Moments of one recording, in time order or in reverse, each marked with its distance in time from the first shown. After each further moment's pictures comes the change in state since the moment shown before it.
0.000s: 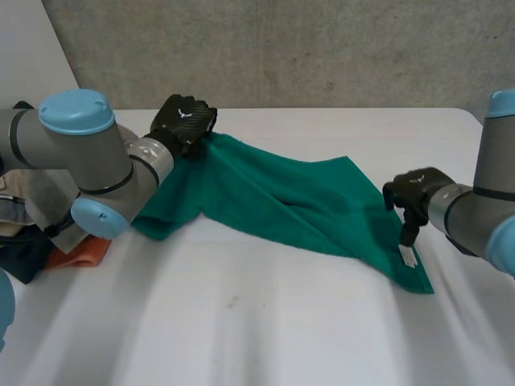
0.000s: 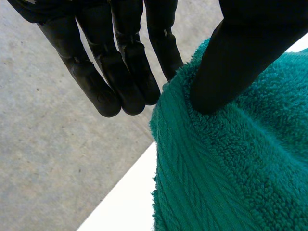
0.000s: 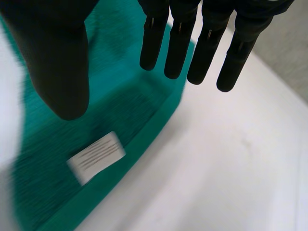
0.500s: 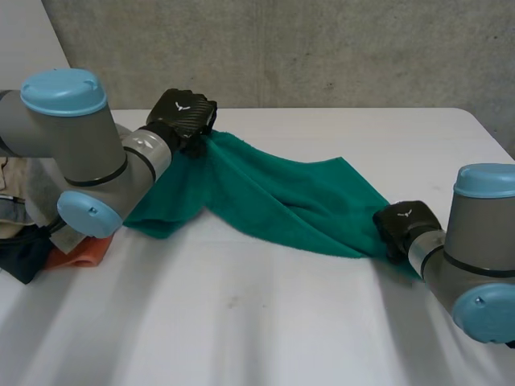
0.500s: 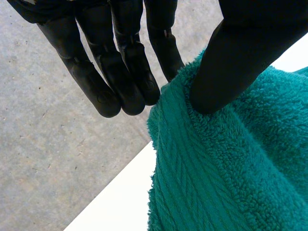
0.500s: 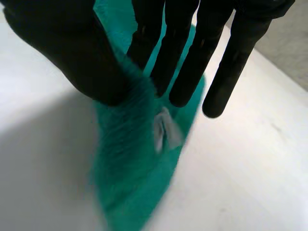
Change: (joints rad) left arm -0.024 0.090 -0.017 -0.105 -0.042 -0.056; right arm 0.045 0.004 0.317 -0.412 0.059 0.106; left_hand 0.000 0.001 0.002 0.000 0.000; right_hand 0.548 0.577 0.561 0.557 0.576
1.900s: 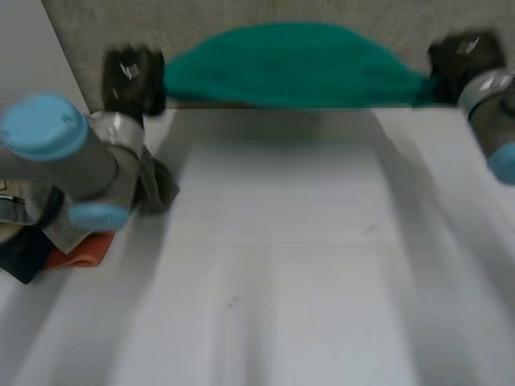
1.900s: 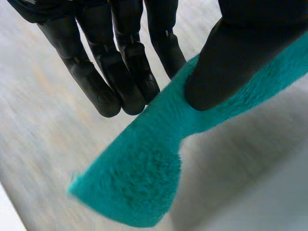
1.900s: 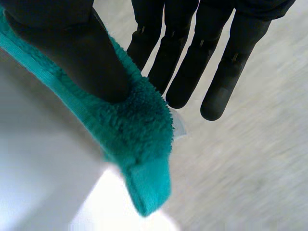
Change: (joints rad) left arm 0.044 0.056 -0.228 0.515 -0.219 -0.103; right arm -0.115 0.150 -0.804 0.151 -0.052 -0.005; left_hand 0.061 0.005 0.004 0.004 0.030; right_hand 0.003 0.033 0.060 0.066 0.057
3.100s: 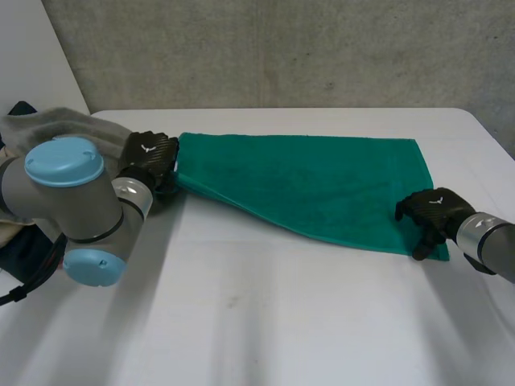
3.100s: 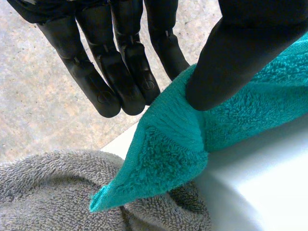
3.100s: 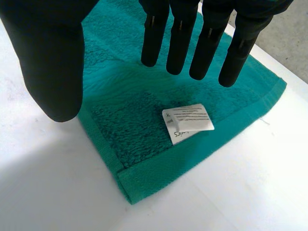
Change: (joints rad) left arm -0.004 0.003 -0.160 -0.203 0.004 0.044; right arm -0.180 -0.074 0.721 -0.090 -0.347 -0.176; left_hand 0.000 0.000 0.000 0.000 0.000; right_hand -0.594 -0.661 -0.670 -0.676 -0.690
